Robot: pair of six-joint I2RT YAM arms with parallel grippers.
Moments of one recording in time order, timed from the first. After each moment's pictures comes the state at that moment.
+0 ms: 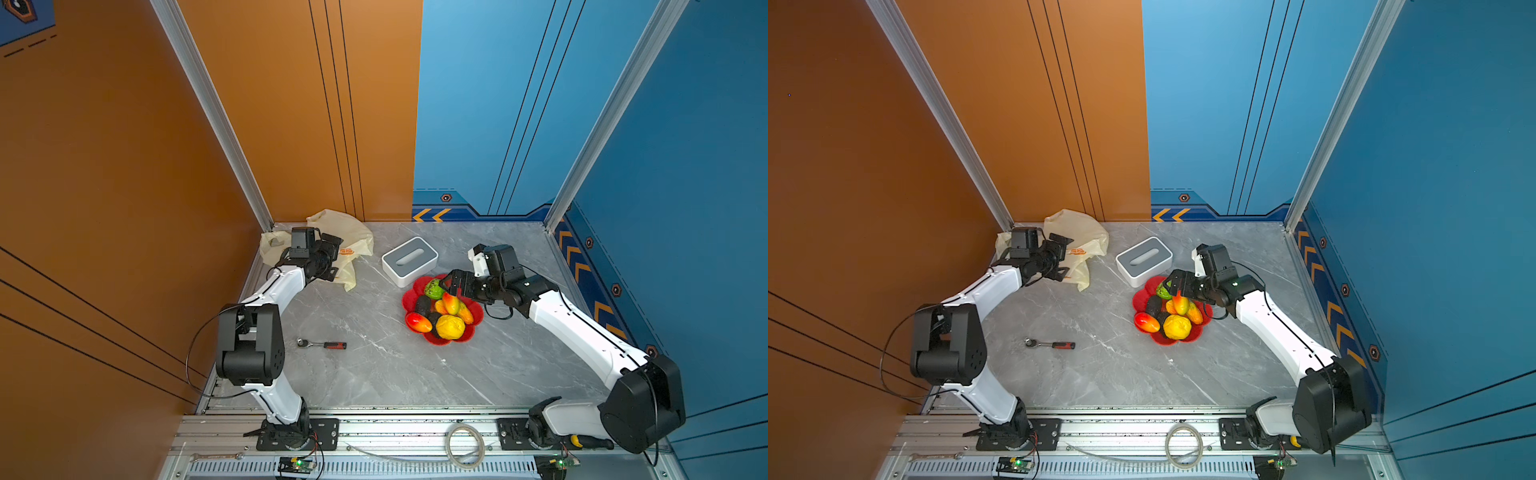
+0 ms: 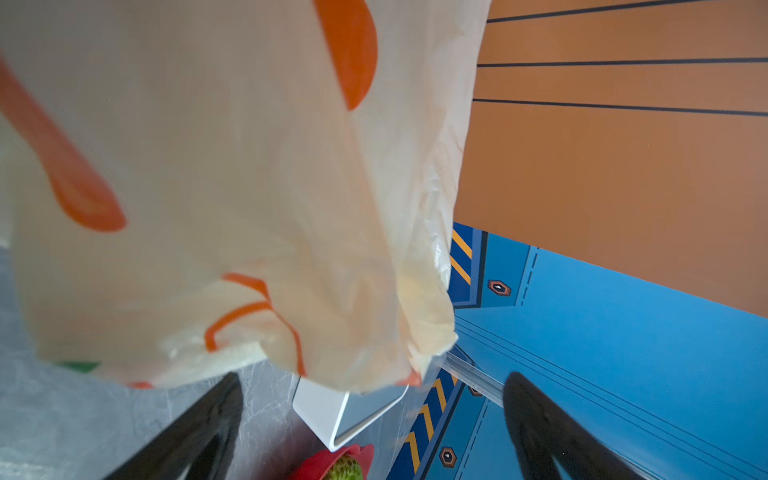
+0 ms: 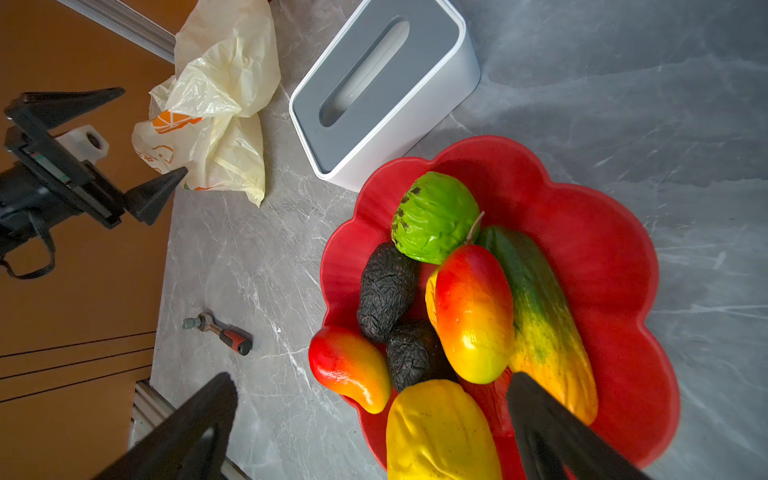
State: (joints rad) left arm -0.01 1.73 1.21 -0.17 0.33 -1.37; right arm 0.40 1.35 1.07 -0.53 -0.28 0.57
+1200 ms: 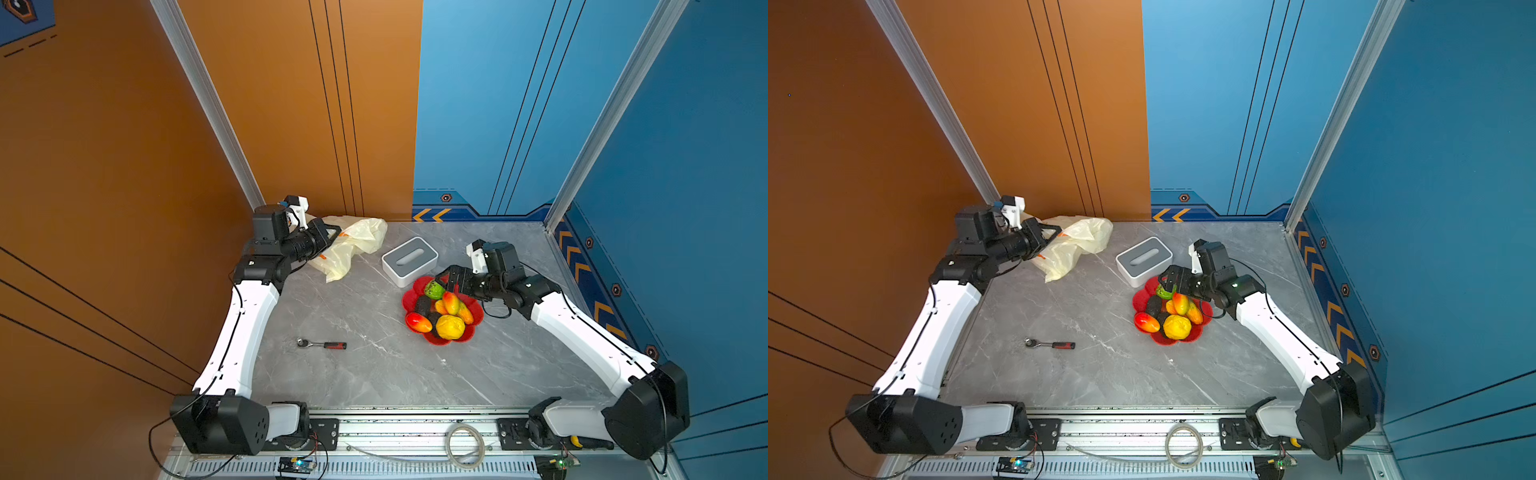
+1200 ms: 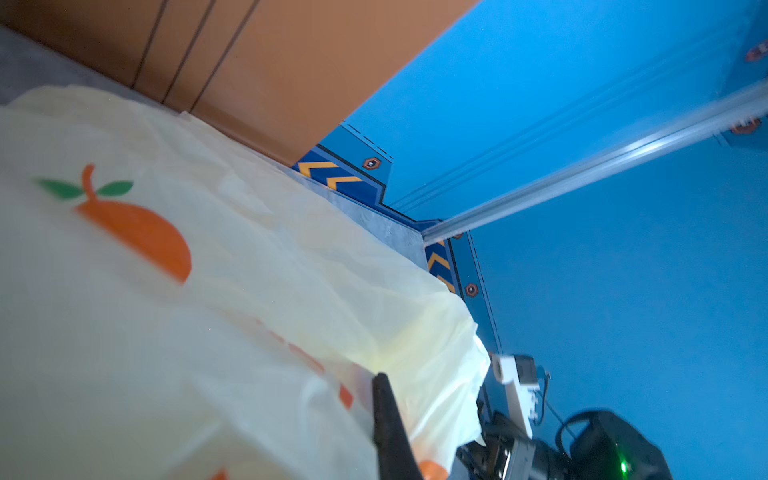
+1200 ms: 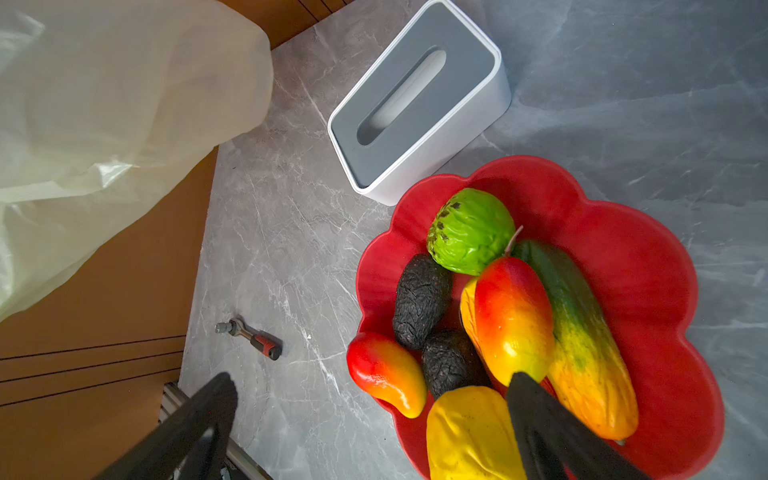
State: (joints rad) left arm -0.05 1.28 1.39 -0.49 0.59 -0.66; right arm 0.44 1.32 1.11 -0.51 -0.27 0.63
